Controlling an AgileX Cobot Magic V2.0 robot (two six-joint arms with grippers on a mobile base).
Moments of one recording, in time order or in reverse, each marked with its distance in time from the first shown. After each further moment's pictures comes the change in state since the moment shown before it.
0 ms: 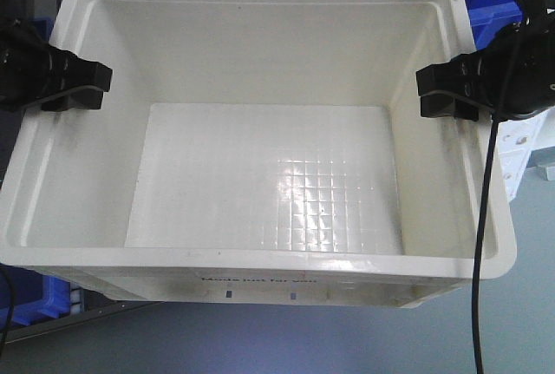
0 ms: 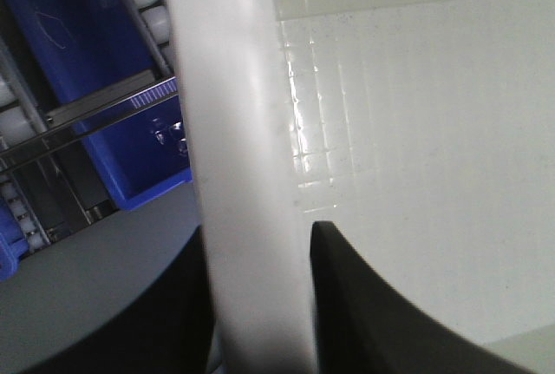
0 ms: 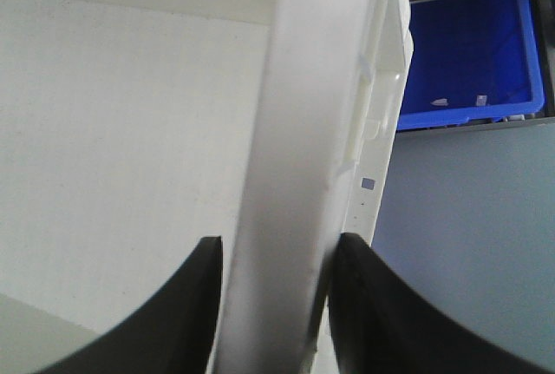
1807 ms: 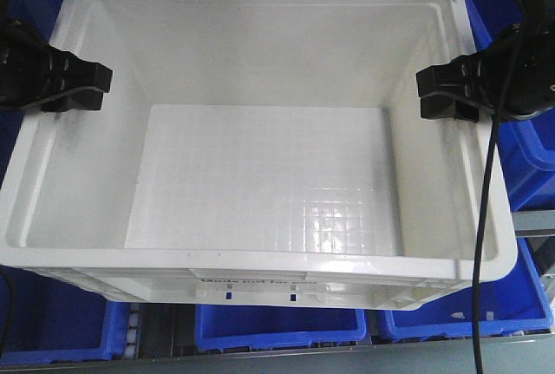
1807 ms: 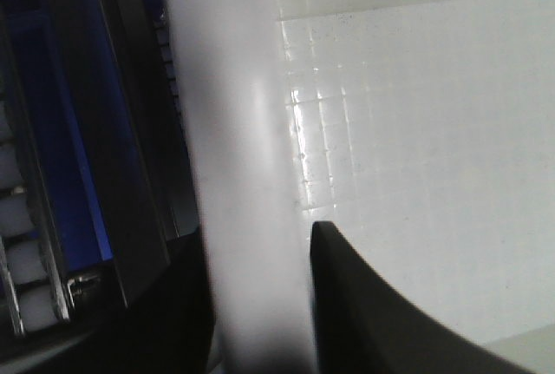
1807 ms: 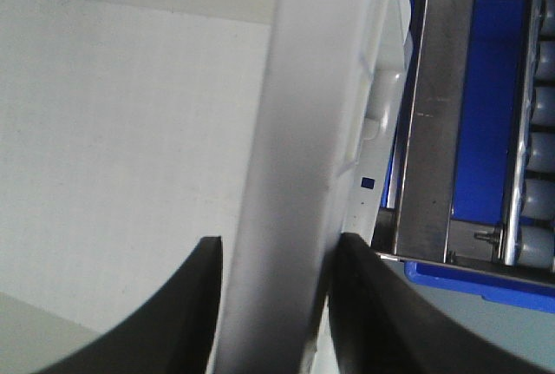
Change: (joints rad) left arm 0.000 0.000 0.000 0.000 0.005 0.000; right arm 0.000 0.000 0.000 0.000 0.007 0.000
